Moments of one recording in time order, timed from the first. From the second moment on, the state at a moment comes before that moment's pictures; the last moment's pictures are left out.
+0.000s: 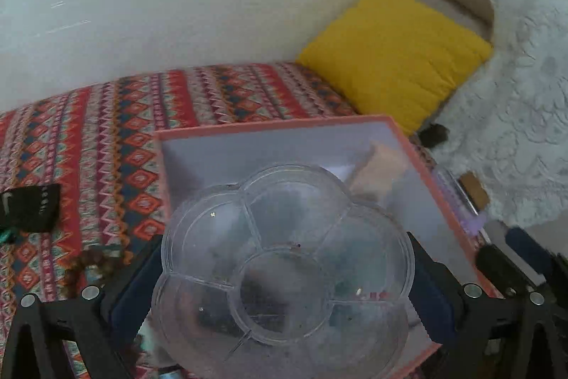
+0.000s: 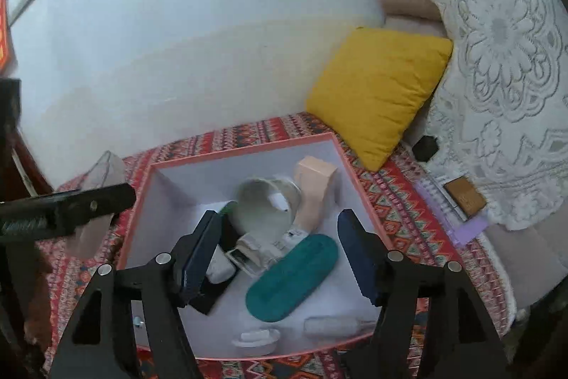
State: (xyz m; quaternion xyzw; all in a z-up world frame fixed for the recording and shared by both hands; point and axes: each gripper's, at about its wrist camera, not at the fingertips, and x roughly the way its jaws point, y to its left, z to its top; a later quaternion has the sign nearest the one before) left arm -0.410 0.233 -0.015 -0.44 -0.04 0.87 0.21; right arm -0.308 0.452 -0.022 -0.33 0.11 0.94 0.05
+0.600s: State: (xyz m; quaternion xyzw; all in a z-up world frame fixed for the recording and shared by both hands) left arm -0.336 0.172 0.017 -0.43 -0.07 0.86 0.24; right arm -0.211 0.359 0.032 -0.27 0.07 0.96 -0.04
